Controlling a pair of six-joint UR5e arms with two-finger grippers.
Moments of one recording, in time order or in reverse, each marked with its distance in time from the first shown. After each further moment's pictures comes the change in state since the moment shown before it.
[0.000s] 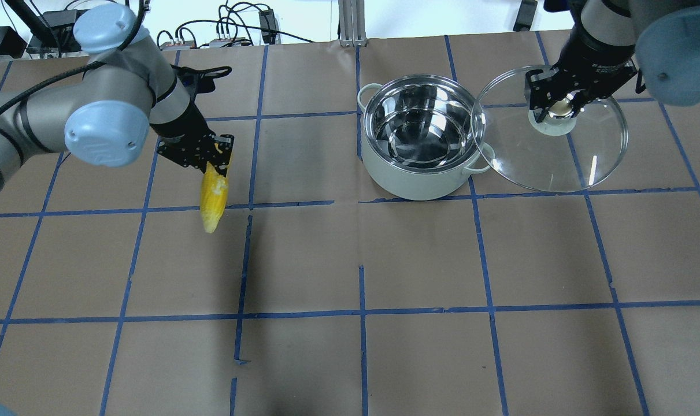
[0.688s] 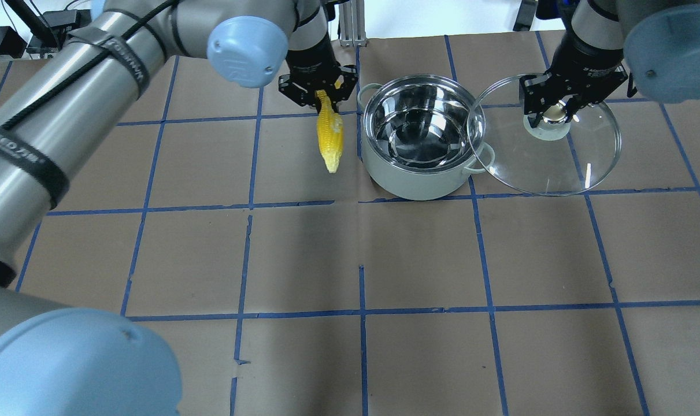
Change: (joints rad) left arm -0.307 -0.271 0.469 -0.101 -0.024 -0.367; right arm 0.006 0.007 0.000 0.015 -0.001 0.002
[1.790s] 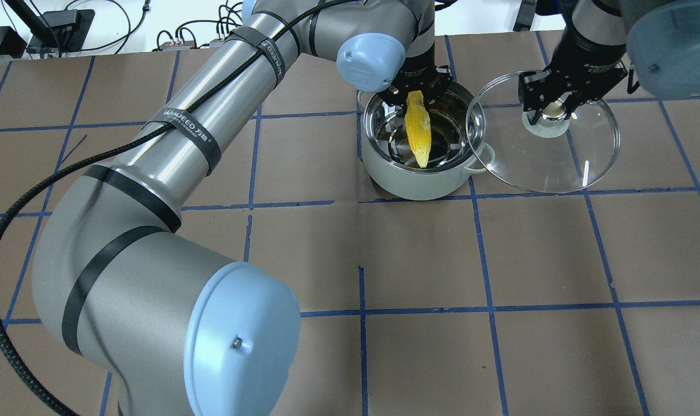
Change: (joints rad) left arm -0.148 -0.267 0.296 0.004 -0.011 -0.161; right arm 0.003 -0.003 -0.024 0.013 0.015 -0.009
